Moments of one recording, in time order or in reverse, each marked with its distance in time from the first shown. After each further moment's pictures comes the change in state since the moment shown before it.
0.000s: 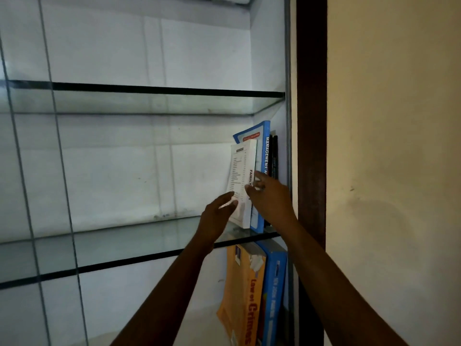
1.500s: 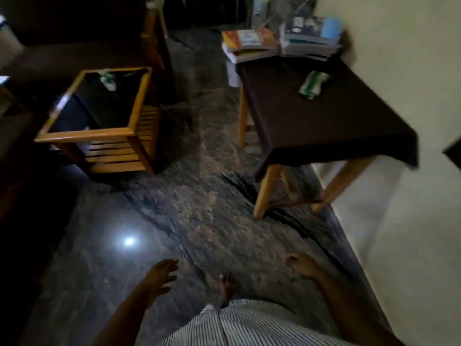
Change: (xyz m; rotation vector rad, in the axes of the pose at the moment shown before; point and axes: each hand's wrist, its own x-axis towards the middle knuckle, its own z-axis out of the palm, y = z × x) left_hand -1.093 -0.034 -0.571 -0.382 1.776 -1.407; right_hand -0.849 -0.340 0.635 -0.309 -2.197 -0.484
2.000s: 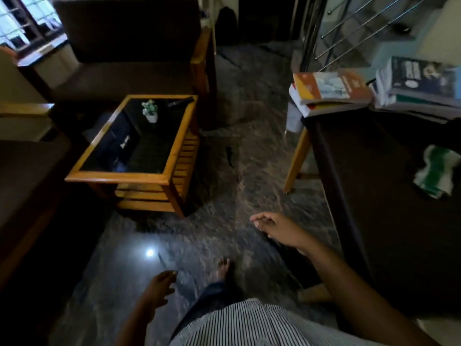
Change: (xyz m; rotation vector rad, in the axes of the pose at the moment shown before) left_hand 0.221 0.245 -0.121 -0.097 0.216 -0.033; right_hand 0.301 -0.365 -0.149 0.104 -0.100 -0.407
